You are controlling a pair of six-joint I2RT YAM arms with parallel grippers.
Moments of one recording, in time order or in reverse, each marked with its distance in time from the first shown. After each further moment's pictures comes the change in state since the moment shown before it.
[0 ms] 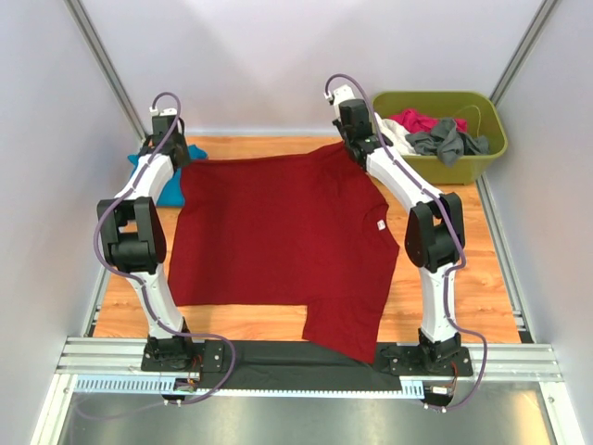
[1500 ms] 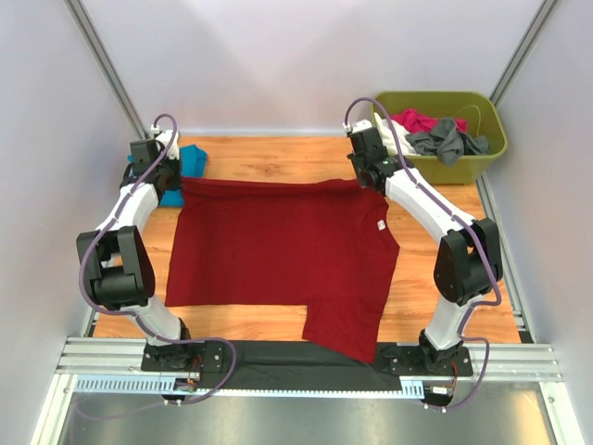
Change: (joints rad) left arm 0.097 -0.293 -0.399 0.135 0.344 0.336; right arm 0.028 -0.351 -0.419 -0.262 -0.051 0.249
